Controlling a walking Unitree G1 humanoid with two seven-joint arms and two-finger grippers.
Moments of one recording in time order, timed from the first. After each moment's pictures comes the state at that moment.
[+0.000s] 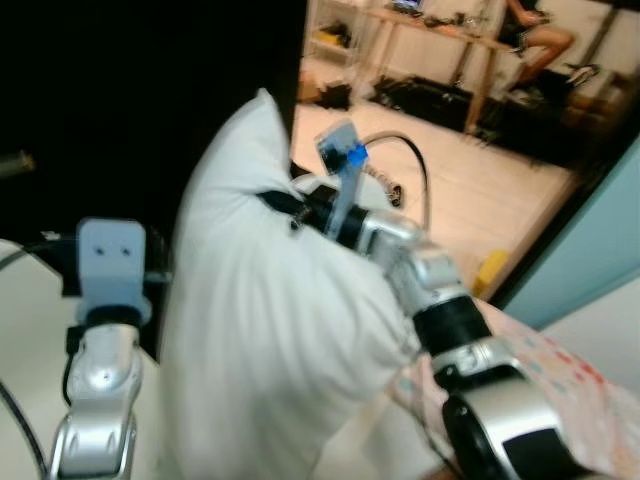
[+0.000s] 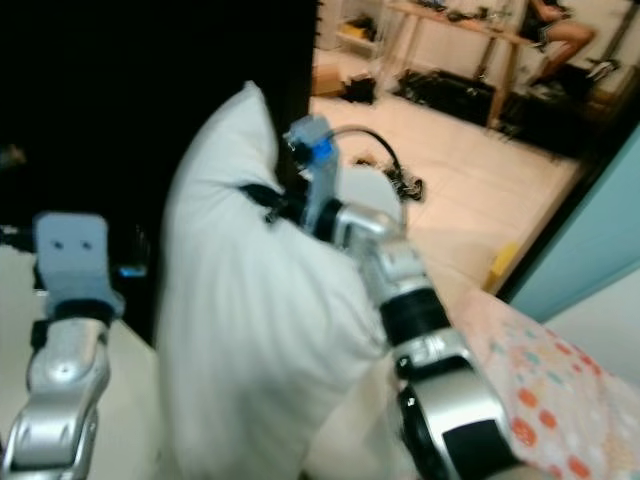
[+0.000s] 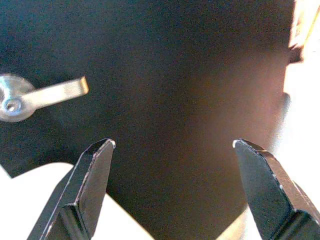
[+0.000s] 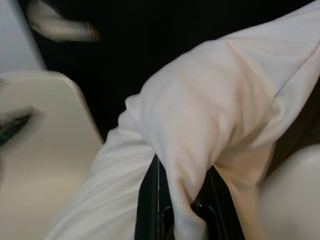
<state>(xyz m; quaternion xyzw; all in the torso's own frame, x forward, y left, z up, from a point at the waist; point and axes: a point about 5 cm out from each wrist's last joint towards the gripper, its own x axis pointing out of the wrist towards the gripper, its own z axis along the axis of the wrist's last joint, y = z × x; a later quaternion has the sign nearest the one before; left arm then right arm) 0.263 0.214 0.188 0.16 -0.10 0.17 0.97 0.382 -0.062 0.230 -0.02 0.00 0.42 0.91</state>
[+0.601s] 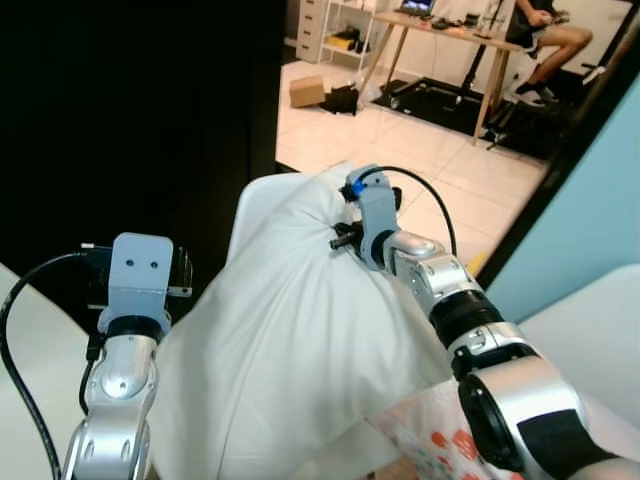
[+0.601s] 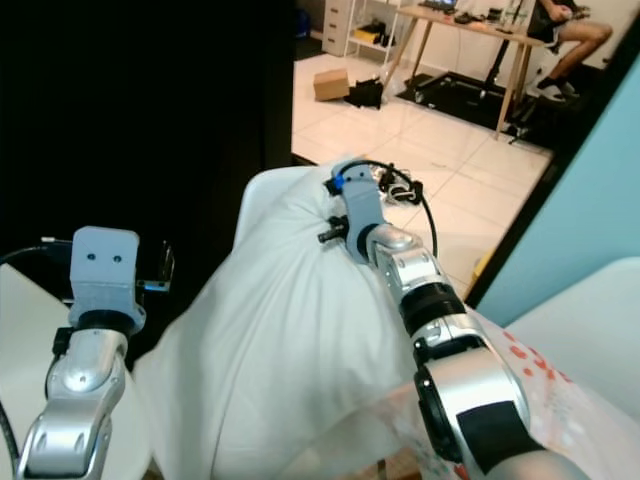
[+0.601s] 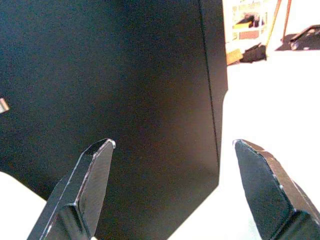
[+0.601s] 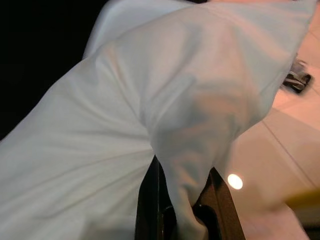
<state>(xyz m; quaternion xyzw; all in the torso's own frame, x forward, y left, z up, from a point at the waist) 0.265 0.198 0.181 0.16 -0.09 0.14 0.97 0.403 -0.110 0.177 -0.10 0.15 0.20 0.96</state>
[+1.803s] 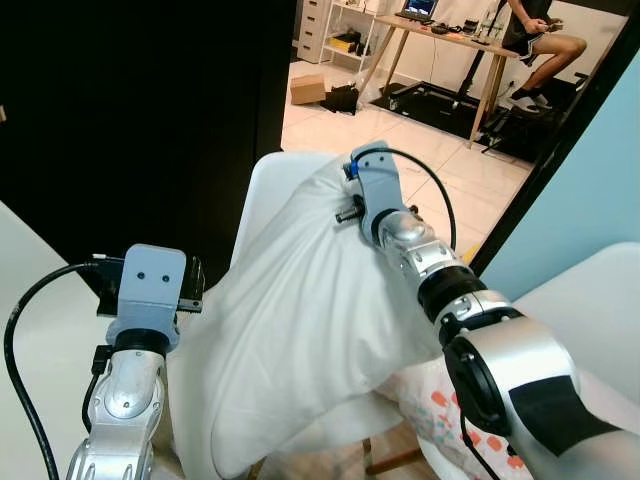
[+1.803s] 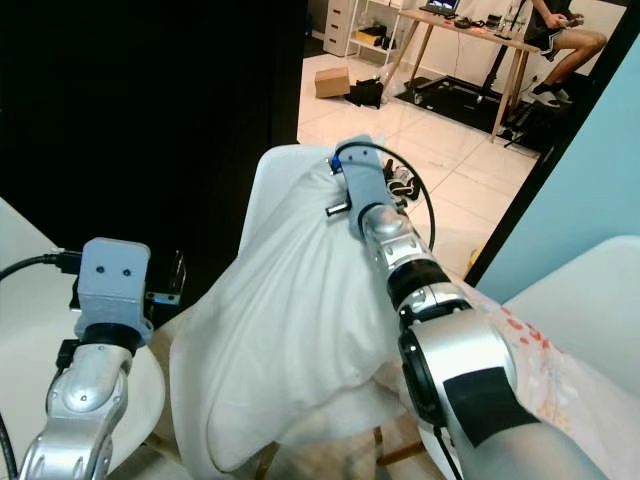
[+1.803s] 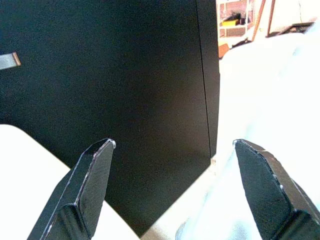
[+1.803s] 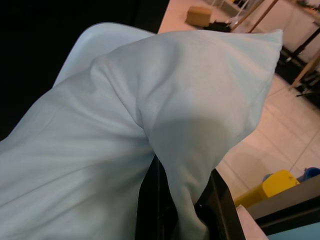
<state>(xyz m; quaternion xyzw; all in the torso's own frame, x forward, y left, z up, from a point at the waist) 0.249 0.184 0.178 0.16 -0.08 0.10 0.98 0.422 -0.108 0.218 -0.15 0.05 0.08 0.98</state>
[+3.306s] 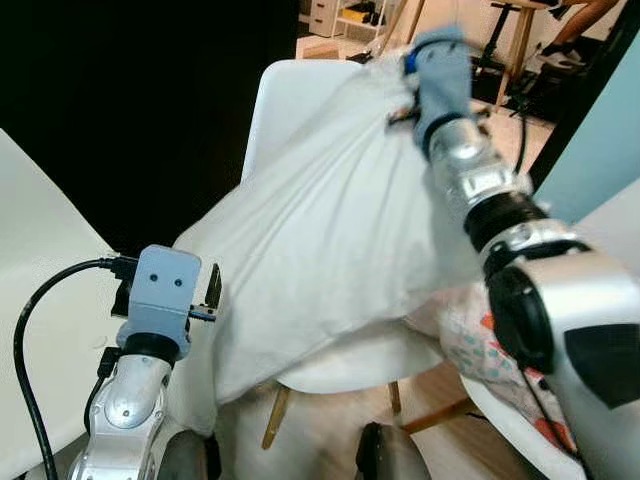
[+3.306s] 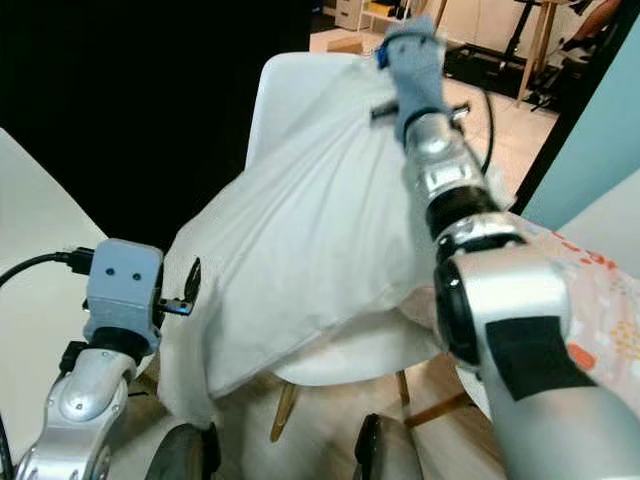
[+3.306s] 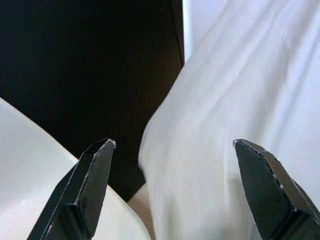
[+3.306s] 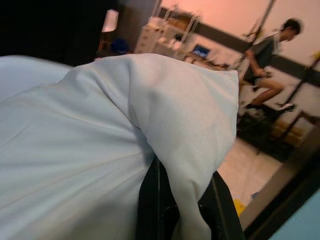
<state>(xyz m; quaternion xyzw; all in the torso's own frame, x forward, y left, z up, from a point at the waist) 0.237 0.169 0.189 0.16 -0.08 0.04 0.98 0.427 -0.172 0.350 -0.17 -0.12 -0.07 0.98</state>
